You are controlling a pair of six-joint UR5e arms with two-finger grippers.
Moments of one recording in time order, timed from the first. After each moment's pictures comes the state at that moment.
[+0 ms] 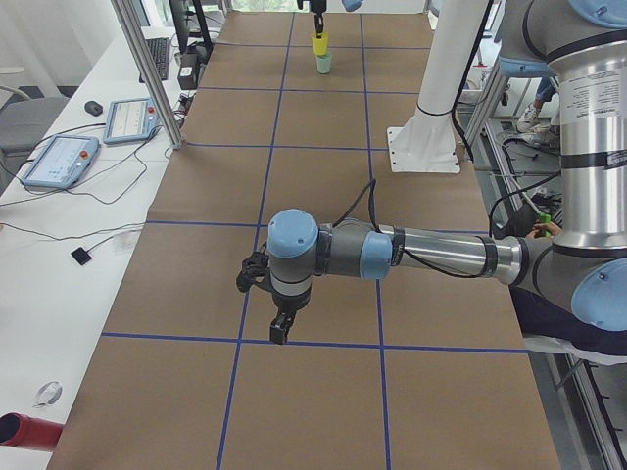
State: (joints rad) left arm -1.59 -1.42 -1.83 -1.55 -2.29 0.29; right arm 1.15 -1.73 1.88 -1.23 2.36 0.47
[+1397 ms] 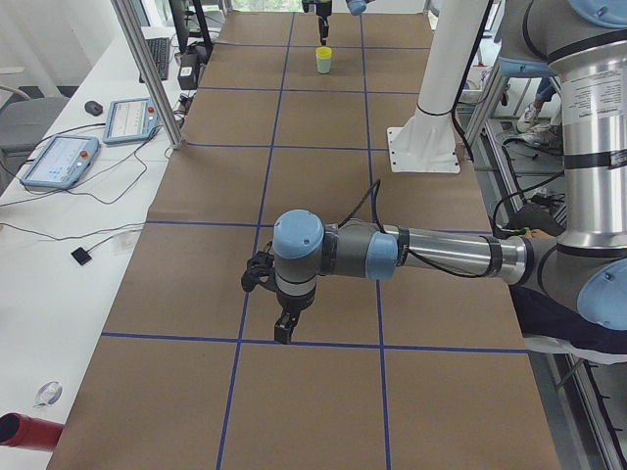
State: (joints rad) left arm -1.59 -1.40 -1.84 -1.56 -2.29 0.29; right arm 1.13 -1.79 1.86 -1.08 2.36 0.51
